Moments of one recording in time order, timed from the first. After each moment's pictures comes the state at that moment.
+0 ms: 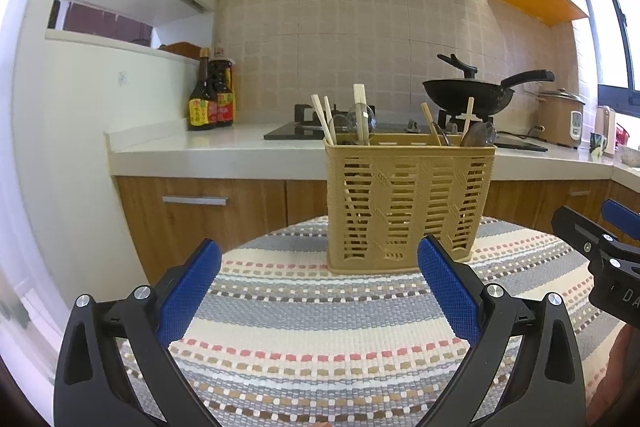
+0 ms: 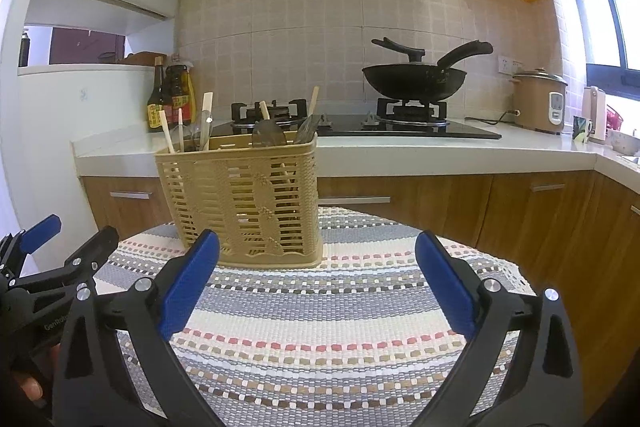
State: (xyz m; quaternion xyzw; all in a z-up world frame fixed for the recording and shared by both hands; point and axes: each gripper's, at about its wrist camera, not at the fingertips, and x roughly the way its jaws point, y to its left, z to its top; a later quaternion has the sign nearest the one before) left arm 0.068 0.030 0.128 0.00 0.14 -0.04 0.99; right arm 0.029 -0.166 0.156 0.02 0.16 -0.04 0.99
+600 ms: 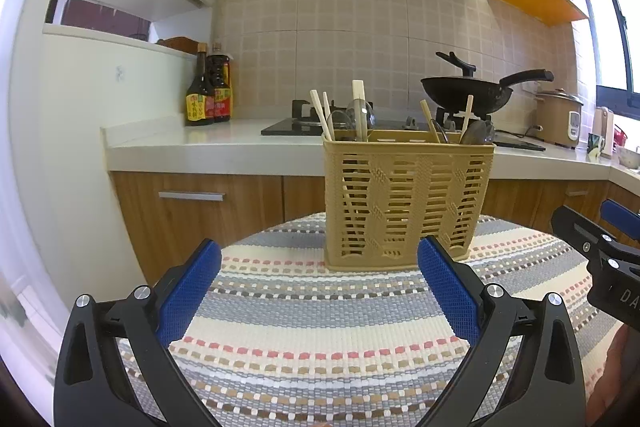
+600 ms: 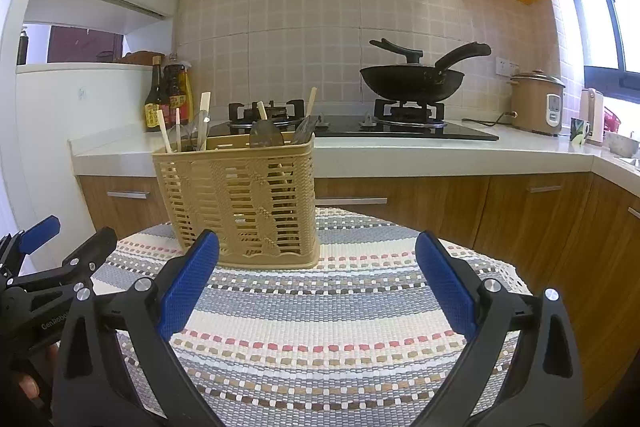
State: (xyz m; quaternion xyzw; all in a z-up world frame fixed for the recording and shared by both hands) left arm 0.070 0.028 0.126 0.00 0.14 -0.05 0.99; right arm 0.028 -0.165 0.156 0.02 0.16 -0.04 0.99
